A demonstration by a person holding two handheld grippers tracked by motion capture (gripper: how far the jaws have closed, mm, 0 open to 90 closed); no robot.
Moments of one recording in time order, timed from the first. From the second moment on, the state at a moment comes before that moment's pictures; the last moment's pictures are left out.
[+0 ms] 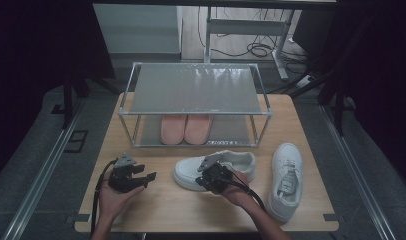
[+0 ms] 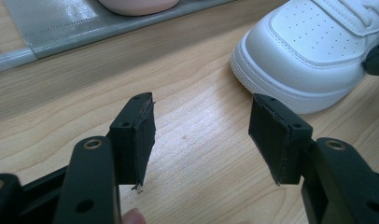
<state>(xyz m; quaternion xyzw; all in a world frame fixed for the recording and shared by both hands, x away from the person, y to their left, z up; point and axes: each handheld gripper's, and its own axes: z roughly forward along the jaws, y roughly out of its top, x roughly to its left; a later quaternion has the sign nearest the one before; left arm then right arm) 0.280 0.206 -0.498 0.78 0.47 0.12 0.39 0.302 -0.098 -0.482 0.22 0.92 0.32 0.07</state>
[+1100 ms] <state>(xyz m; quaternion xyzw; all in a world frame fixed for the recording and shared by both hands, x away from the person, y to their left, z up) 0.277 0.205 -0.494 0.78 0.46 0.13 0.40 0.364 -0.253 -0.422 0.38 0.86 0.32 0.13</state>
